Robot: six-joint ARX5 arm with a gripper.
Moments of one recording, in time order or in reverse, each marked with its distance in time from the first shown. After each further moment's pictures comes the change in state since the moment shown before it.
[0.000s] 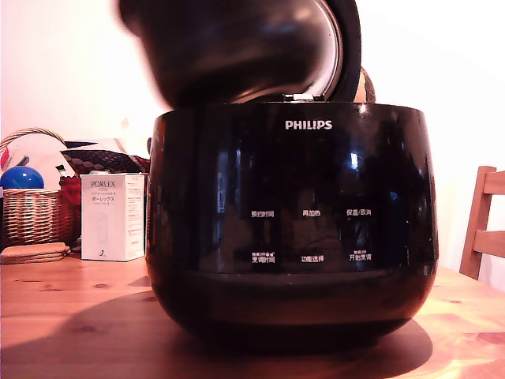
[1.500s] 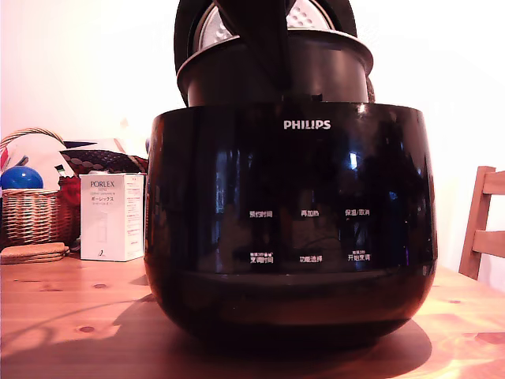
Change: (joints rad) arm -0.029 0.283 0.133 -0.148 -0.016 0.142
